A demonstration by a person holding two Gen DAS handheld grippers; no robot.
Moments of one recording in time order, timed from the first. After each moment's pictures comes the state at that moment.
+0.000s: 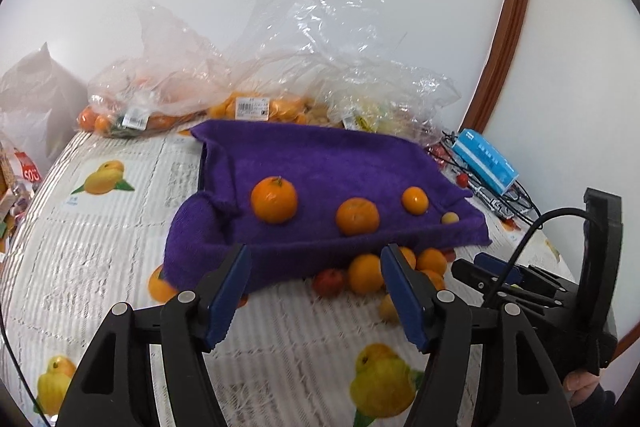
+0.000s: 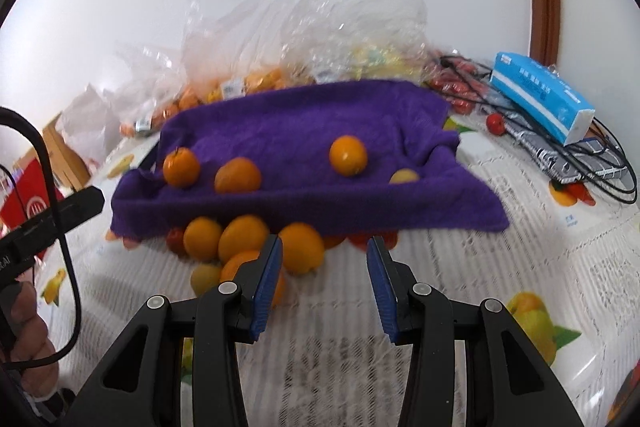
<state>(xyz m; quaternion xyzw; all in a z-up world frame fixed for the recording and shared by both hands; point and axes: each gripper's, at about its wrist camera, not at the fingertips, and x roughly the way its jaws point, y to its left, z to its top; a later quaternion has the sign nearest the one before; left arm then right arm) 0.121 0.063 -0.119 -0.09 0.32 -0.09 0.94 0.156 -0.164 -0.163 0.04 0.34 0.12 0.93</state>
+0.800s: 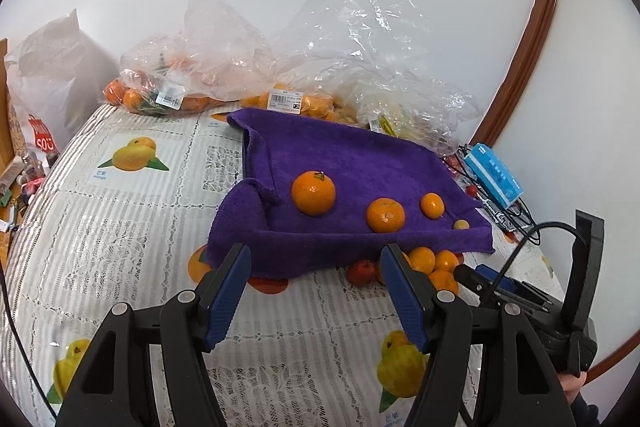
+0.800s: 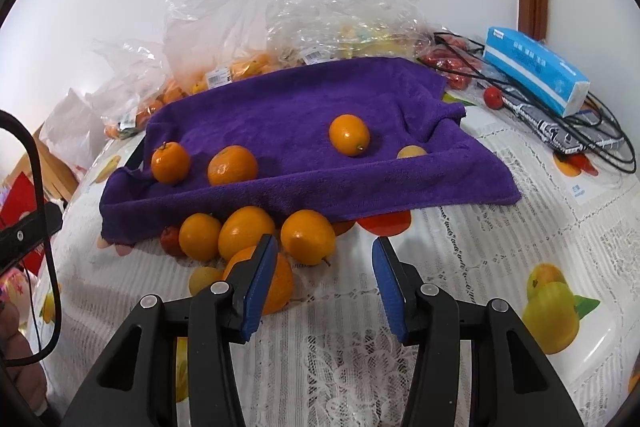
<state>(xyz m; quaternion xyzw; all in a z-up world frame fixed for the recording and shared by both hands) 0.115 0.101 -0.119 -0.14 0.33 -0.08 0.93 0.161 -0.153 -0.171 0.06 0.36 0.09 0.93</state>
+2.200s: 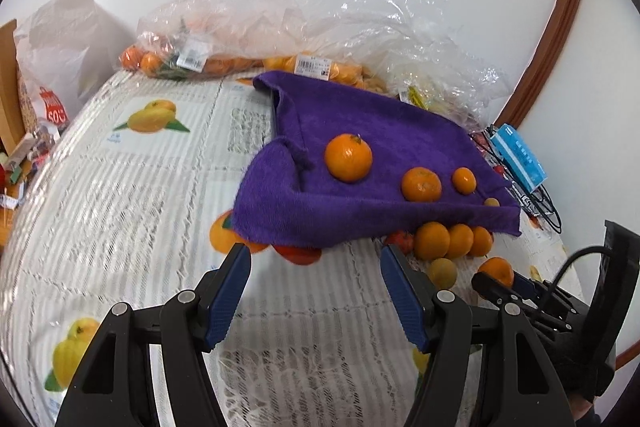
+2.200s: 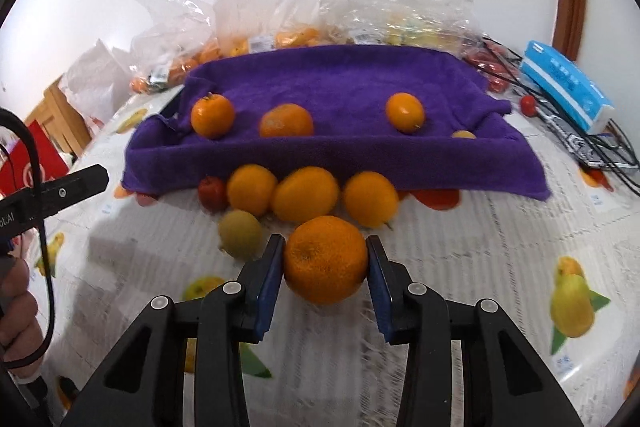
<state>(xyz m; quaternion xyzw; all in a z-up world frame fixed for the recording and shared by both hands) 0.120 0.112 -0.144 -0.14 0.38 -0.05 0.91 0.142 -0.120 -0.182 0.00 0.38 0.12 0.92</state>
